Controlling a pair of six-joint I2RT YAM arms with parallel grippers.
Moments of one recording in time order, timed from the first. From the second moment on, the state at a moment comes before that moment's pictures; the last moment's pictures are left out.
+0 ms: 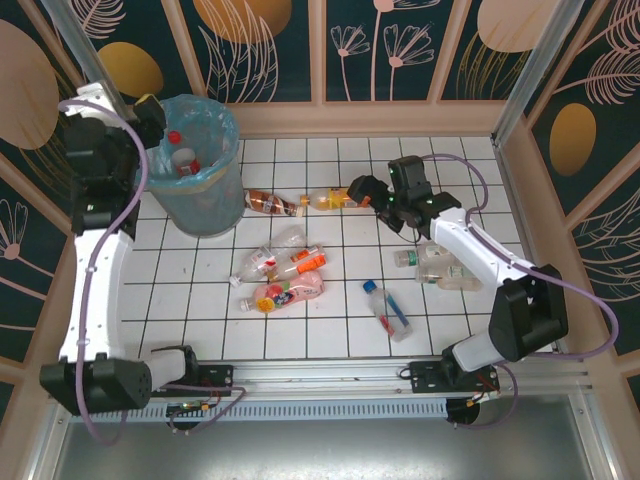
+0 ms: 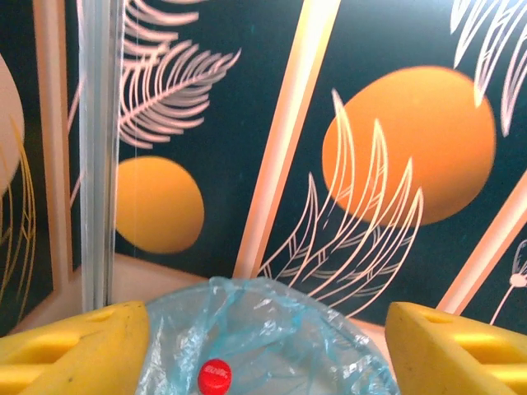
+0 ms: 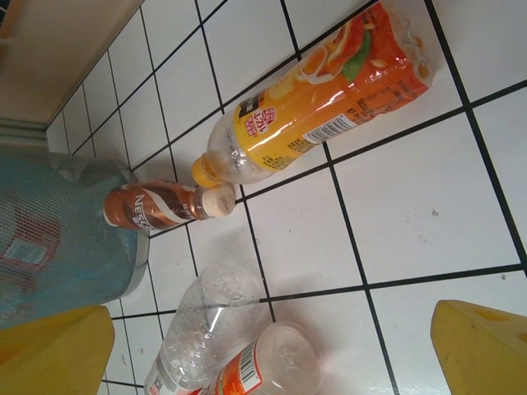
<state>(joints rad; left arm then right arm) 0.09 1.18 1.35 -0.15 -0.02 -0.28 0.44 1.47 1.15 -0.44 -0.18 0.90</state>
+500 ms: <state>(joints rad) -0.15 1.08 1.19 -0.23 0.10 -0.24 0.45 1.49 1.30 -0.50 -0.23 0.30</state>
